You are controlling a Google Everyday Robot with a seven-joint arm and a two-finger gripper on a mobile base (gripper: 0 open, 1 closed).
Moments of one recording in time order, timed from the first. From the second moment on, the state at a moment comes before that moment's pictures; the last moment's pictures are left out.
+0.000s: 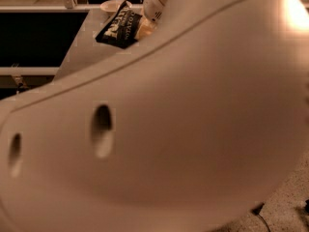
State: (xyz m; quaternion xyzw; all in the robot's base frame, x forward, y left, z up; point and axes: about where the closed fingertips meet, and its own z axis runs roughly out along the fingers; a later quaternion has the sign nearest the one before) arm 0.687 0.024 0.967 -0.67 0.65 0.00 0.36
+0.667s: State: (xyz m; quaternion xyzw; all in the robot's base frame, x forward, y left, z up) arm 0.690 0.006 0.967 -0.68 0.64 -0.02 0.36
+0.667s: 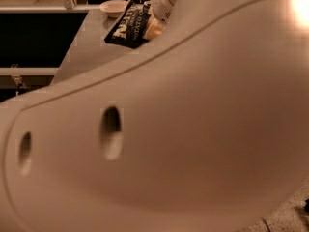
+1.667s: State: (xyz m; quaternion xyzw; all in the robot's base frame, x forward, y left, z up) arm 0.687 -0.021 0.973 -0.69 0.63 -0.04 0.36
